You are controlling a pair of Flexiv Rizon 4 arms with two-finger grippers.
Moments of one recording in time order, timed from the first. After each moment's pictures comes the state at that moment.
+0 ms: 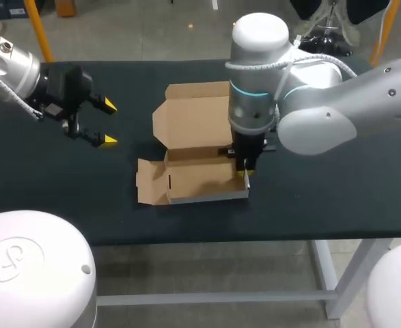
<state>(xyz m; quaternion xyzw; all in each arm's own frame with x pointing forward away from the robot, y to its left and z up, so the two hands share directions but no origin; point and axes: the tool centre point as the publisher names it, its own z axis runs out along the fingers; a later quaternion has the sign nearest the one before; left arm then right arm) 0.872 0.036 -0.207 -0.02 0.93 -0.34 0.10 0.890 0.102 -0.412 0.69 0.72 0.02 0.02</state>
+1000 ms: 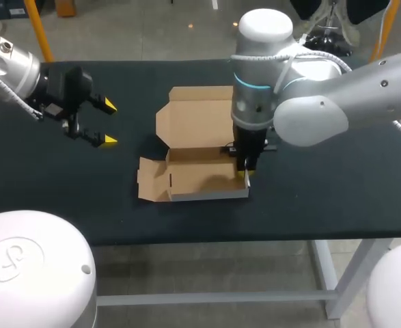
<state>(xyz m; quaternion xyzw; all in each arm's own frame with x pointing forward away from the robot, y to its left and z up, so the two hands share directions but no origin) 0.872 0.036 -0.207 -0.02 0.93 -0.34 0.10 0.896 0.101 -0.420 0.70 0.72 0.01 -0.01</state>
